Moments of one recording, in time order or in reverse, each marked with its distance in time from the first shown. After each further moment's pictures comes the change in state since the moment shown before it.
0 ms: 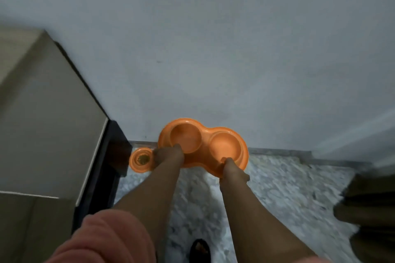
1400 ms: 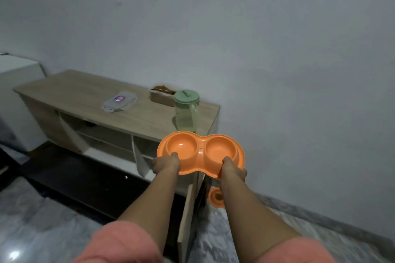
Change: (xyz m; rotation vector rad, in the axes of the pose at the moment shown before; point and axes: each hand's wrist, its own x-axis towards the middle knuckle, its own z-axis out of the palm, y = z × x) left_hand -0.193 -0.156 -0.492 -0.452 0.226 0.175; right_hand -0.437 0.223 -0.045 -0.183 -0.424 -0.438
